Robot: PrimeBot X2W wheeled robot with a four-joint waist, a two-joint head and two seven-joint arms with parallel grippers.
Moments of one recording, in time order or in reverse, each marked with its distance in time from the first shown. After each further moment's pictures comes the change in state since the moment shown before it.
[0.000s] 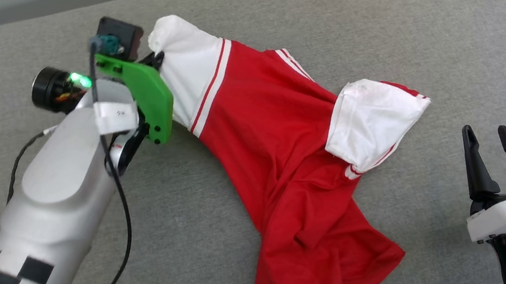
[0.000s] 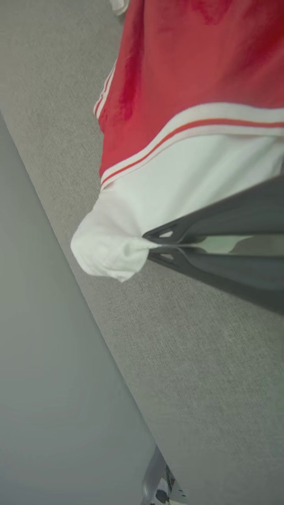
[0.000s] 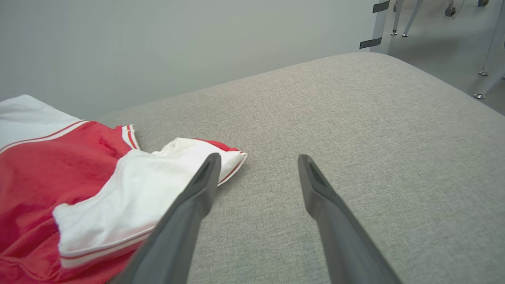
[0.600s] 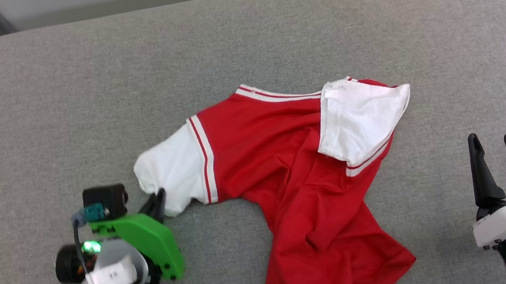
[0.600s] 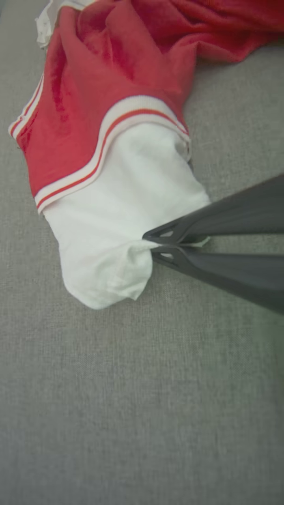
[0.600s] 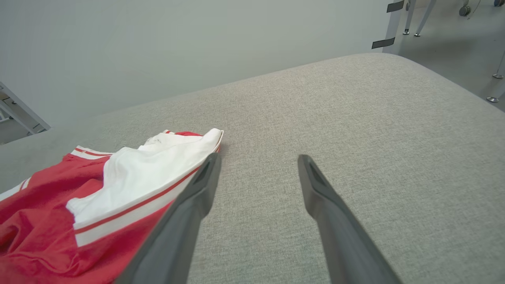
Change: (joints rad) left arm 0.645 0.131 0.145 -0.496 -0.189 0.317 -0.123; right arm 0.022 0.000 -0.028 -0.010 -0.014 0.000 0.045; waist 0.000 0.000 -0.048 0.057
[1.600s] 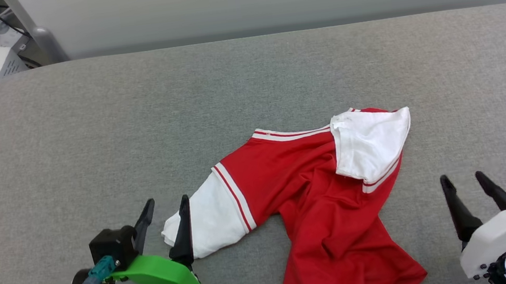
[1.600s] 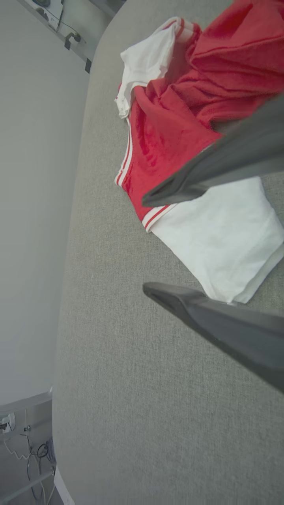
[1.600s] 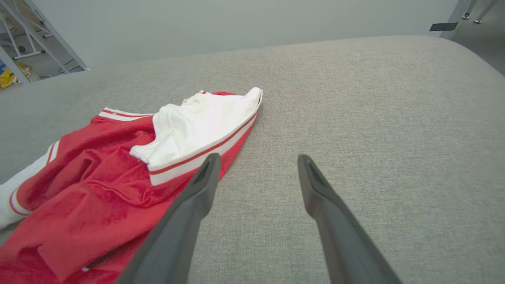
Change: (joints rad) left arm 0.163 -0.067 0.024 -0.061 0.088 0.005 -0.308; right arm 0.083 -0.019 0.061 -0.070 -0.062 0.000 0.254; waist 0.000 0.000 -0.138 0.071
